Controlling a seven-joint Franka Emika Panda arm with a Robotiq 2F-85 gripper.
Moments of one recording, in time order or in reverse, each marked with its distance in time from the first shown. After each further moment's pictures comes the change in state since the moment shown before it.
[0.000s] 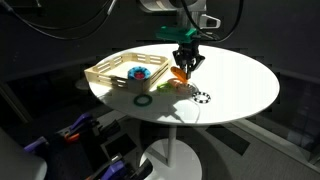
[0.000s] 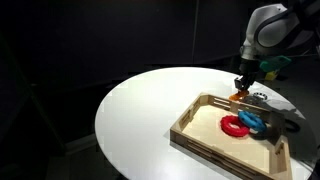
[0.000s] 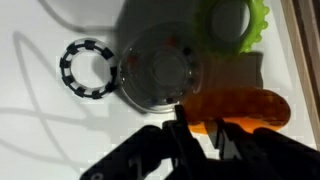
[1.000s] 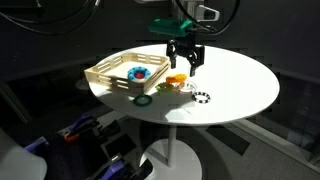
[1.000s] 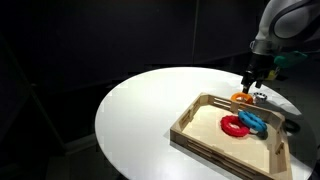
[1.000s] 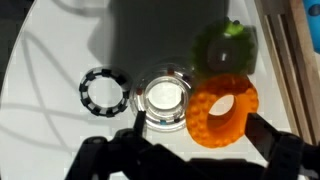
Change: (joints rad) arm -0.019 -0.128 0.000 -0.113 0.019 -0.005 -0.031
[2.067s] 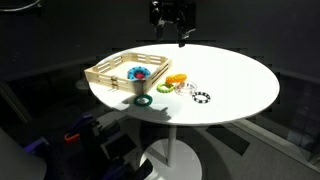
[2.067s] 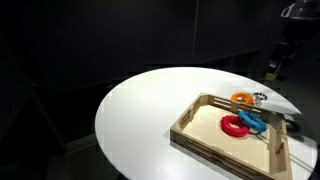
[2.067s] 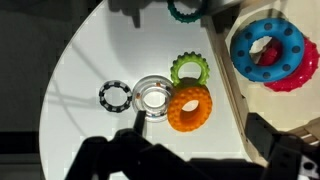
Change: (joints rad) arm 0.004 -0.391 -0.015 -0.162 0.041 -0.160 -0.065
